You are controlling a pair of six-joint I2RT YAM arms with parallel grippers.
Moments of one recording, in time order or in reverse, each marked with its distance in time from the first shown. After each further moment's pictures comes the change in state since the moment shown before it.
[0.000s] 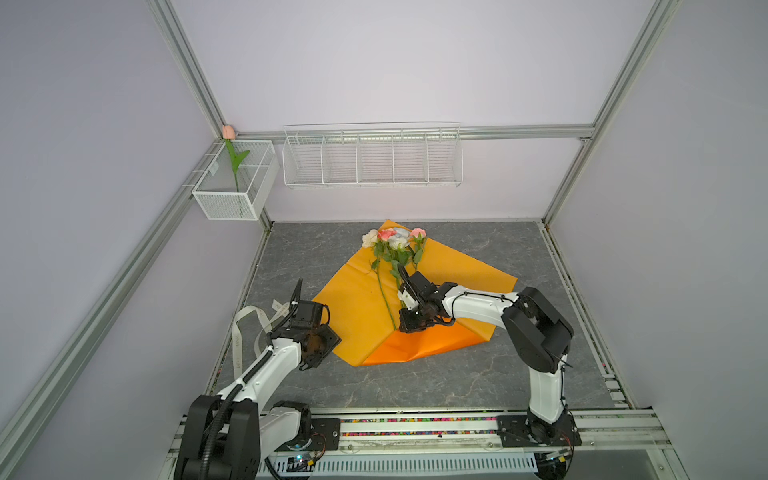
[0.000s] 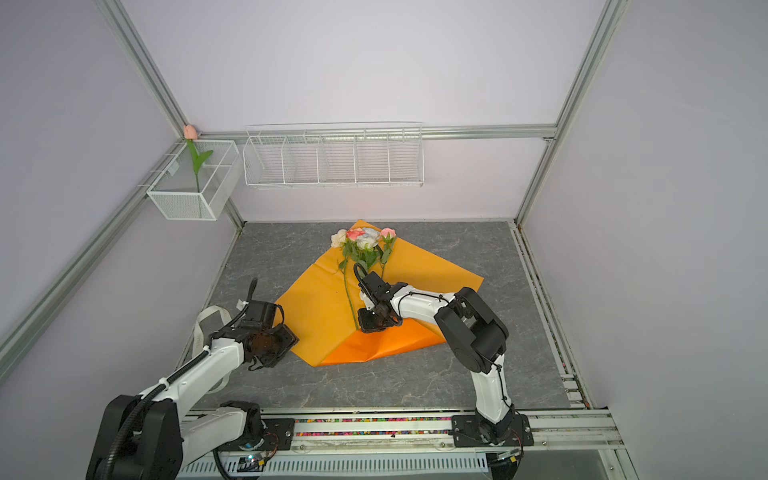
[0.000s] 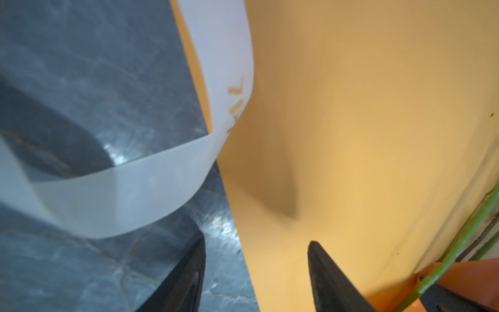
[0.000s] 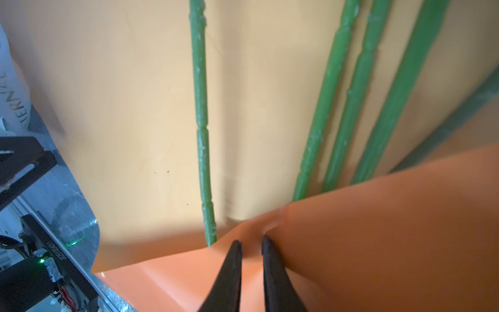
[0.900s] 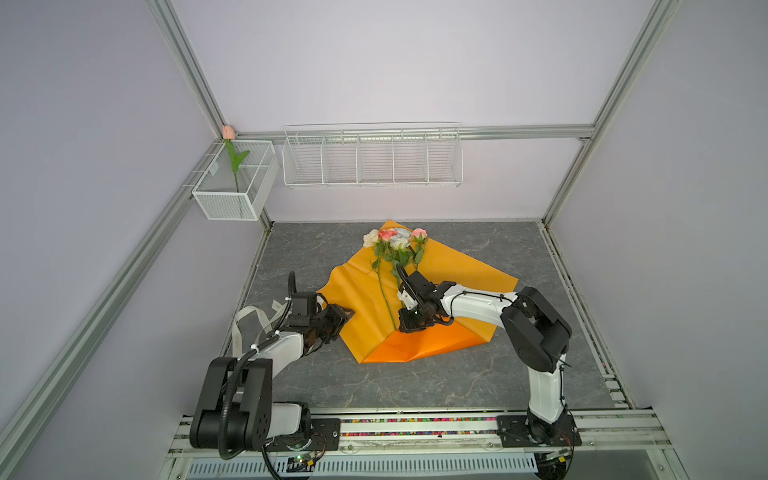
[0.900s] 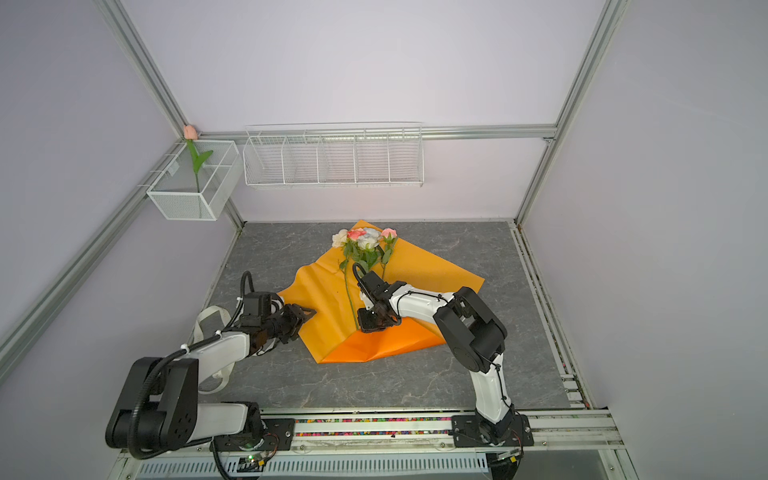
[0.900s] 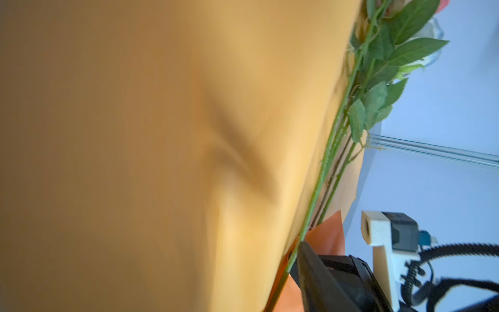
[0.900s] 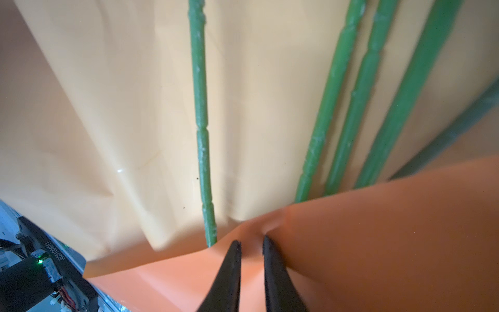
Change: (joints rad) left arm 0.079 0.097 -0.095 0.605 0.429 -0.067; right arm 0.005 0.011 0.024 -0.032 0.004 0.001
